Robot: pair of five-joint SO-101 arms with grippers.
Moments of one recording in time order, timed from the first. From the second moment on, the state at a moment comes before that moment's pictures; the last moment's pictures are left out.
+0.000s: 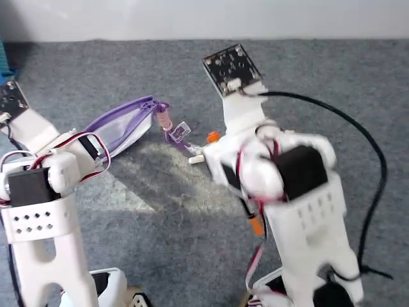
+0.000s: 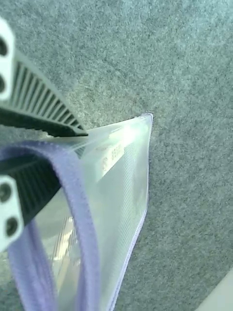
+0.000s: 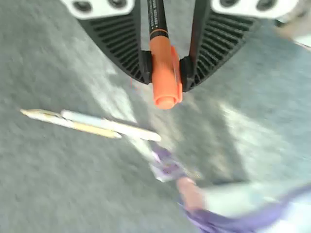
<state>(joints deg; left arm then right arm) -13.5 -37.4 18.2 88.3 33.9 -32.0 -26.1 -14.3 97.9 -3.7</state>
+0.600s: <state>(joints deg) -13.5 -37.4 18.2 88.3 33.9 -46.9 -31.8 -3.1 42.6 -7.3</state>
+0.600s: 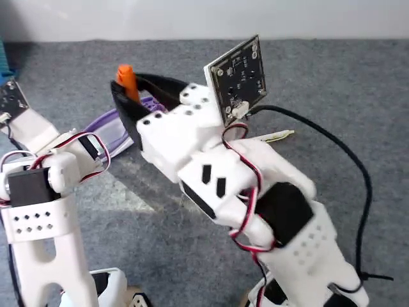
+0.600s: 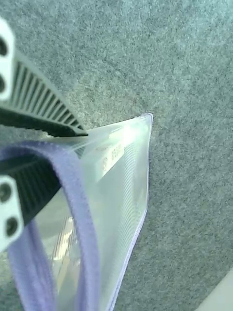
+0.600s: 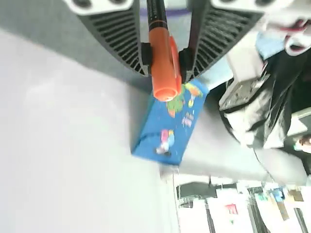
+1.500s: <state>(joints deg) -13.5 -37.4 18.2 88.3 33.9 -47.1 -31.8 28.3 14.9 8.8</state>
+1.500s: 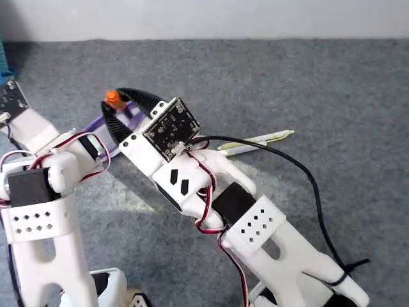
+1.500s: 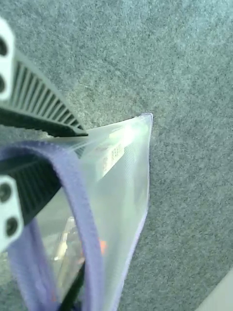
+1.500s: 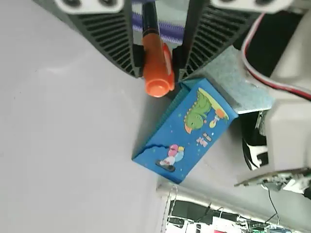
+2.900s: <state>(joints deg) -13.5 -37.4 18.2 88.3 33.9 -4.4 4.7 8.9 61.5 -26.5</state>
